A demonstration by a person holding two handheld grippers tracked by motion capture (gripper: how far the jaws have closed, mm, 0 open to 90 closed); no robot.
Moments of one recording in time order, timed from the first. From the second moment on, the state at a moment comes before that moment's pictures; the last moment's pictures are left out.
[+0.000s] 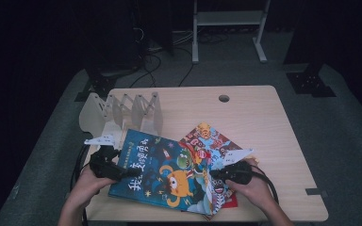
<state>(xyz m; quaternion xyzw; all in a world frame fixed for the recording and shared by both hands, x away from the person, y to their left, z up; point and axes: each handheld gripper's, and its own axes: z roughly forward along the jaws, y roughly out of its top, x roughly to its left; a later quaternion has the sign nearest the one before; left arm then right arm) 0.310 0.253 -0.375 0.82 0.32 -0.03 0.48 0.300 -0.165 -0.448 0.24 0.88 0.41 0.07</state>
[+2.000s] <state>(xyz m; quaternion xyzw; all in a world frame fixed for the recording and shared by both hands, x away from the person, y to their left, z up) 0.409 0.179 -0.250 0.89 0.26 -0.06 0.37 0.295 -0.152 -0.447 0.24 0.88 0.41 0.04</state>
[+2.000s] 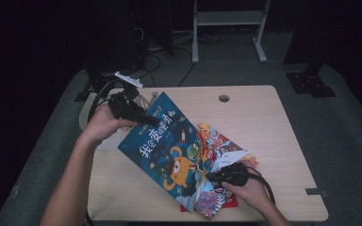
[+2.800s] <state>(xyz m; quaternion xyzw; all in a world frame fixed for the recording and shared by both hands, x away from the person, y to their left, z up) 0.443 0.139 -0.207 0.91 0.25 -0.05 0.31 0.320 -0.125 -0.447 0.24 0.88 0.41 0.05</state>
